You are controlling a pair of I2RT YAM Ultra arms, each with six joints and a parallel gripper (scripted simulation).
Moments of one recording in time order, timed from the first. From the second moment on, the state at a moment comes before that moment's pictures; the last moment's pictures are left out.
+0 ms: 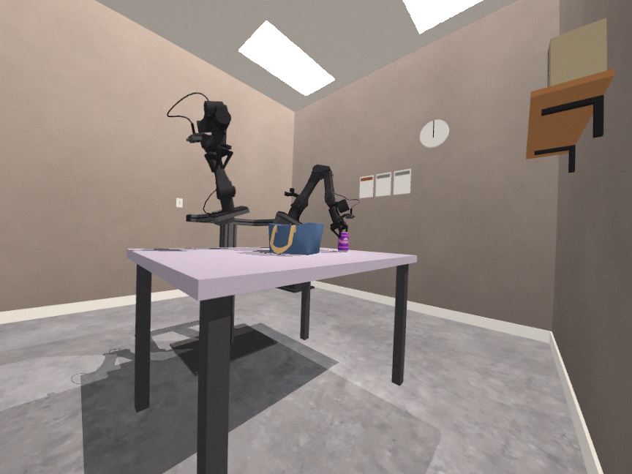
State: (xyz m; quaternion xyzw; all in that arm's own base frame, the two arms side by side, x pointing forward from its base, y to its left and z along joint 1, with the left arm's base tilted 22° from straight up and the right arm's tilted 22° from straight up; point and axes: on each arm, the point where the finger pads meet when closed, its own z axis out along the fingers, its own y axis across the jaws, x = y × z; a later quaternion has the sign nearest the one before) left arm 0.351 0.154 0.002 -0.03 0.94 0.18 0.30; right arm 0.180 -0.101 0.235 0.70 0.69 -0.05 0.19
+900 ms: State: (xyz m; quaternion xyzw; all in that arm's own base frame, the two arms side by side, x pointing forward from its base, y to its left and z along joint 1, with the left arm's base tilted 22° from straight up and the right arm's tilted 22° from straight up) left arm 0.354 0.159 -0.014 -0.03 0.94 0.18 0.30; right arm 0.180 -0.101 0.235 0.70 0.69 -0.05 0.19
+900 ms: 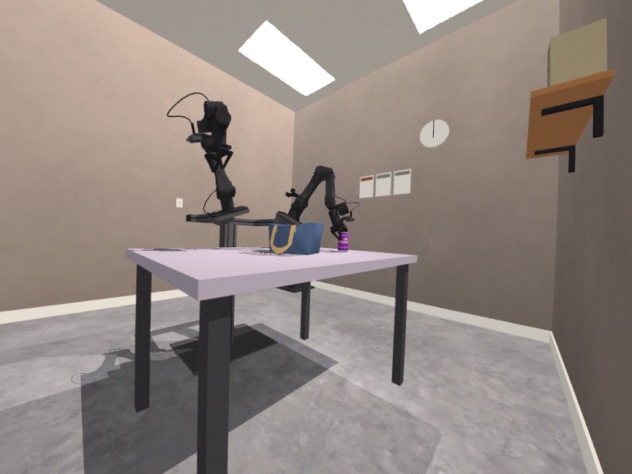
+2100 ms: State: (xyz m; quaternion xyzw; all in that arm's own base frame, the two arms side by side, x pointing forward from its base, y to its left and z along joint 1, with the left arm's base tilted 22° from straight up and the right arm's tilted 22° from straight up) left arm 0.352 0.159 -0.014 -0.03 0.94 0.18 0.29; right arm 0.180 -0.101 0.235 0.70 0.69 -0.05 0.19
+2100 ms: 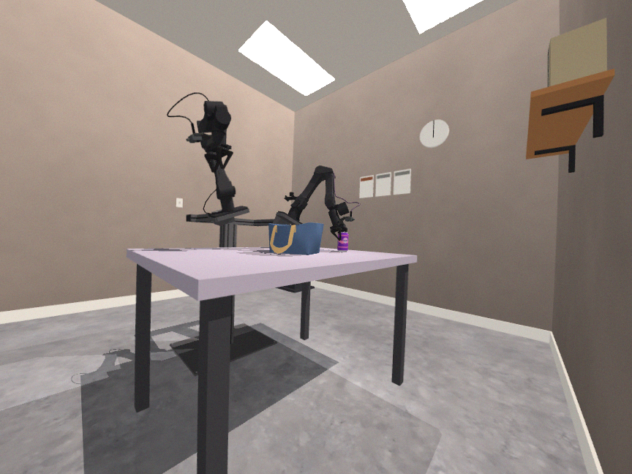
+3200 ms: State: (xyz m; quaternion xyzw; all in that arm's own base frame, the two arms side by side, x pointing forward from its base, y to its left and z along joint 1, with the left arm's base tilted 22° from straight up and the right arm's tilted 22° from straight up) left arm 0.349 0.140 0.048 -0.03 0.93 0.18 0.31; right arm 0.180 -0.101 0.235 0.70 0.69 -0.05 0.19
